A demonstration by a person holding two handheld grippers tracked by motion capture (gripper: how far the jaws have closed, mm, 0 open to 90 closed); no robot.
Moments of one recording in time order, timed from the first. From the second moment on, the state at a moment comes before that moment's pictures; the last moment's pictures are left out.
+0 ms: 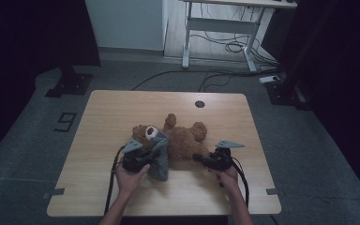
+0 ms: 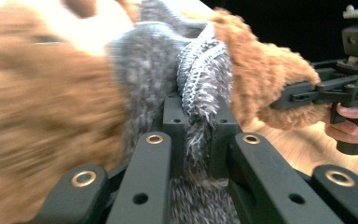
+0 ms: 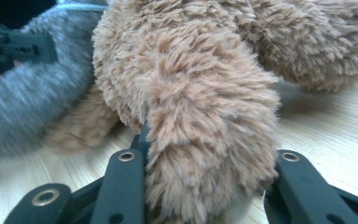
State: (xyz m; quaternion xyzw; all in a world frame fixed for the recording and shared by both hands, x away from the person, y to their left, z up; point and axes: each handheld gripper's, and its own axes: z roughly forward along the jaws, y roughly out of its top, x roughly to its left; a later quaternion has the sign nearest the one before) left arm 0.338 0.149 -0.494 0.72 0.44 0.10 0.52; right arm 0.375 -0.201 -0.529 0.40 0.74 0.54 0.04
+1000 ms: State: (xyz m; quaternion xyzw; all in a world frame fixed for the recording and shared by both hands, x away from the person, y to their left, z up) left arm 0.338 0.076 -0.436 0.76 0.36 0.11 0.53; right arm 0.375 -0.199 -0.531 0.39 0.74 0.54 0.06
